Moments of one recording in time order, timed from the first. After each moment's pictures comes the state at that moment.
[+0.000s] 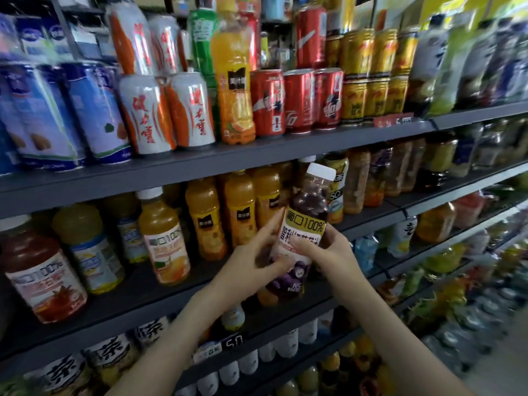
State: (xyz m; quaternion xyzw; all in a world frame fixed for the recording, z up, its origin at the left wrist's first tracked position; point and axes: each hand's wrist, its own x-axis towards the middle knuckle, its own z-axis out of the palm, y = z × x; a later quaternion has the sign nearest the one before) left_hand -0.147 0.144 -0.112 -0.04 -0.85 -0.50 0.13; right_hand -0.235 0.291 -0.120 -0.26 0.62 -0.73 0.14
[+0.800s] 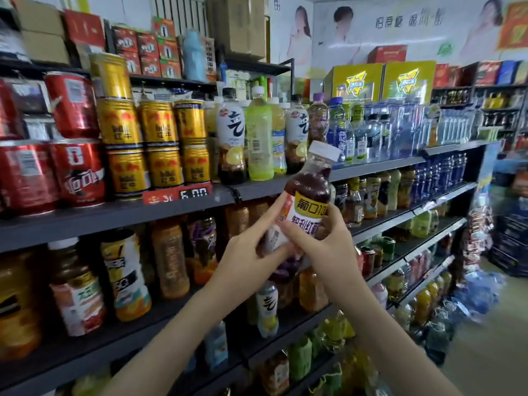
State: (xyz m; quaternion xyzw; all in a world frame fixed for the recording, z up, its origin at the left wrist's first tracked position) left_hand -0.450 0.476 -0.030 -0.13 -0.84 -0.46 0.27; right_hand -0.512 0.606 -0.034 -0.25 0.65 -0.71 -0.10
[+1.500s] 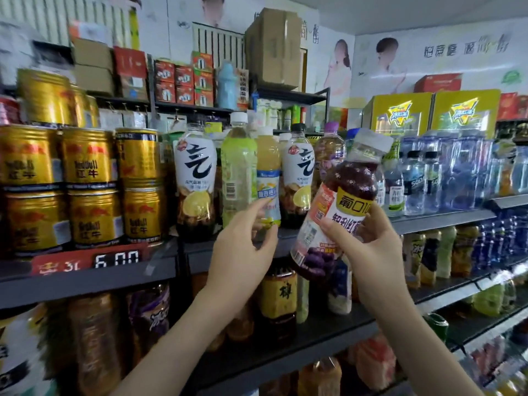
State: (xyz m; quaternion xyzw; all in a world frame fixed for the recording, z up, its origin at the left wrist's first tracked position) left_hand -0.653 0.478 0.020 0.04 -0.82 -0.29 0.49; right_hand -0.727 0.637 0.022 -0.32 0.58 -0.73 -0.15
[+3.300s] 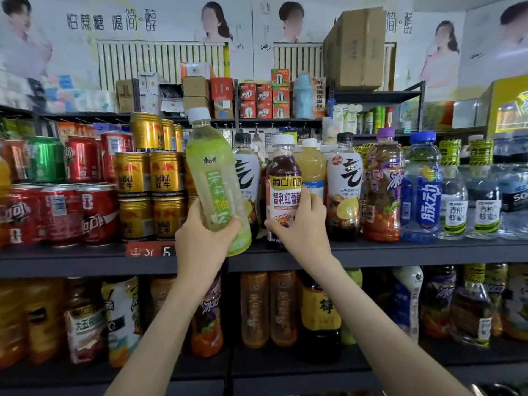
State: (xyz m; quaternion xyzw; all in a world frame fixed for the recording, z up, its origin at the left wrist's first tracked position) left_hand -0.605 0.446 0.041 0.29 -0.69 -0.29 0.60; right_hand -0.763 0.507 0.041 -0.46 0.70 -0.51 -0.17
